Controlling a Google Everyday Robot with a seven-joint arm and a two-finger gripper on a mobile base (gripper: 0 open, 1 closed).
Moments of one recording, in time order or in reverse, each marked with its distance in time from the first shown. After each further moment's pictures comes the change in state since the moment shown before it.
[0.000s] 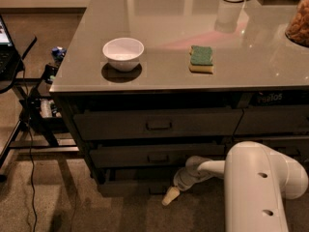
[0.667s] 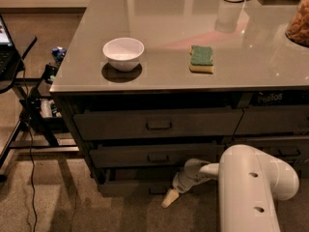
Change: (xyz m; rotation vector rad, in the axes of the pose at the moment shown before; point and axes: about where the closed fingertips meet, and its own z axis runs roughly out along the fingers) arm 0.014 -0.003 0.028 -0.018 0.018 -0.004
